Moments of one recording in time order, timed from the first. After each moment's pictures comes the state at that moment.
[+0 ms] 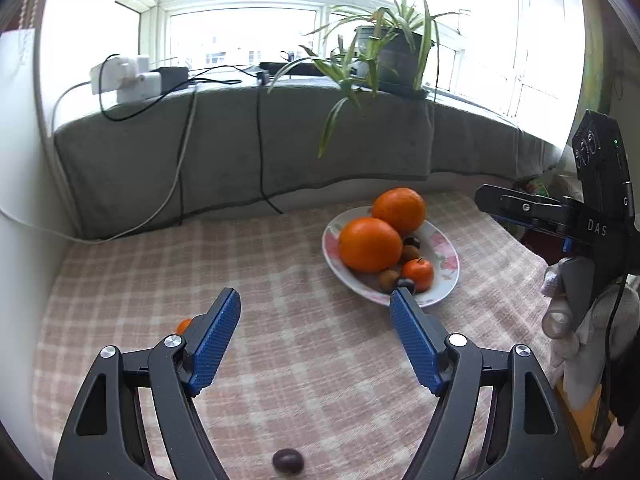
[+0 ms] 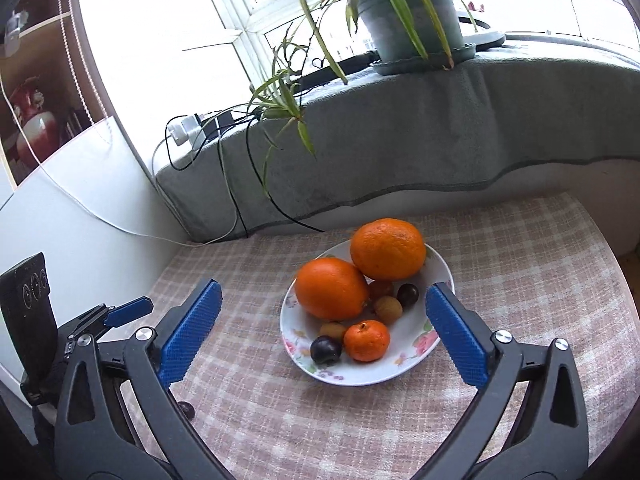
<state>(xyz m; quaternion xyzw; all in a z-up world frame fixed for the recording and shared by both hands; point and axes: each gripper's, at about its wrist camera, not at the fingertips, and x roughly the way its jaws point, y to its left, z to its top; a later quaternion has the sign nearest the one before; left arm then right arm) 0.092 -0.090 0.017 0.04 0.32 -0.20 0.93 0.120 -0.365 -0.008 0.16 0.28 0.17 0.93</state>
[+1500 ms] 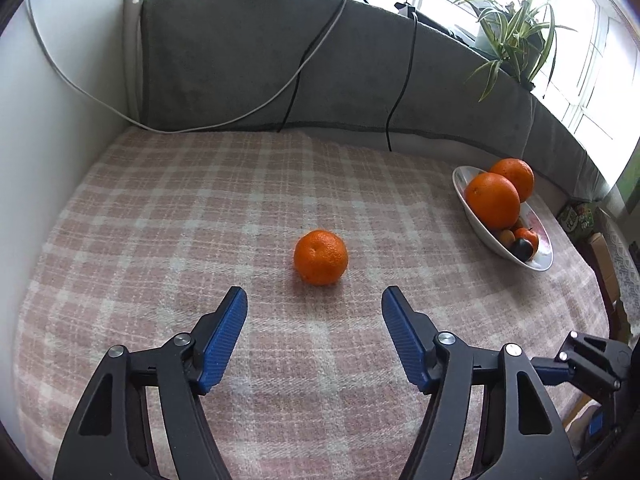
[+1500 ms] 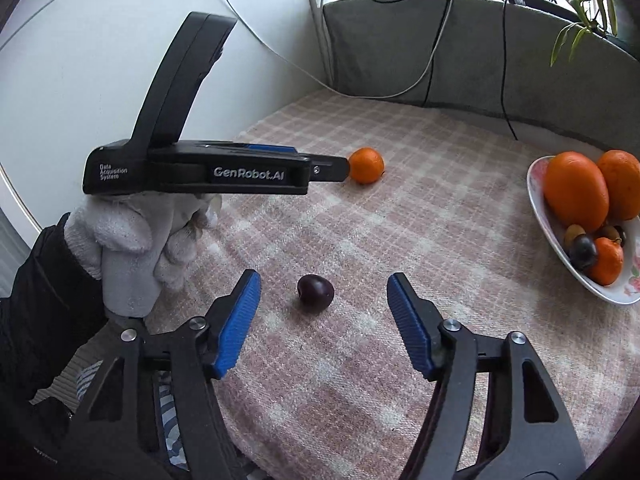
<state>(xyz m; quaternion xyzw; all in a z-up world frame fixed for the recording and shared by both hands) 0.129 0.004 -0.062 -0.04 0.40 -0.12 0.91 0.057 -0.168 -0.075 -0.04 0.36 0.36 0.86</state>
